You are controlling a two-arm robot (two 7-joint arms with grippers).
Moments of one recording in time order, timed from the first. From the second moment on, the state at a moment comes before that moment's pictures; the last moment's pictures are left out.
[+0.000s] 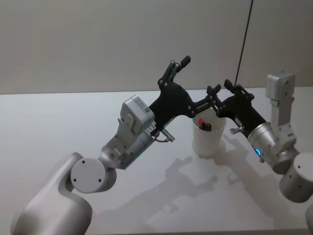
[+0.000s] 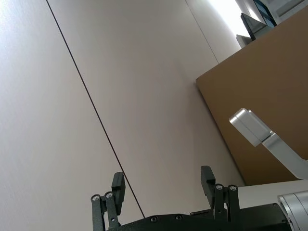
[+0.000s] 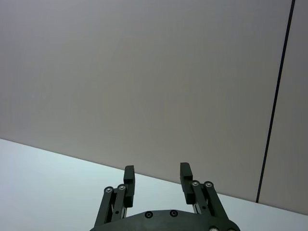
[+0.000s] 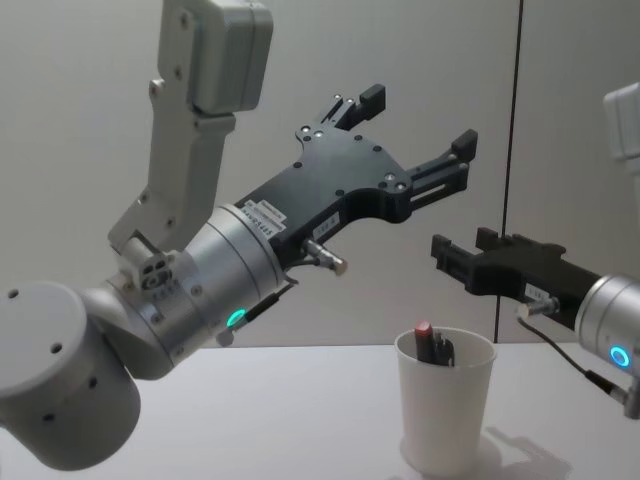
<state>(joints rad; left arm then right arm) -0.47 0.15 0.42 -1.15 -0.13 -0.68 -0.43 0.43 0.10 -0.26 -1.11 0.22 -0.23 0.30</state>
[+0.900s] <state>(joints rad) -0.47 0.15 0.42 -1.15 -0.13 -0.68 -0.43 0.44 0.10 -0.27 -1.07 0.20 -0.24 0.29</state>
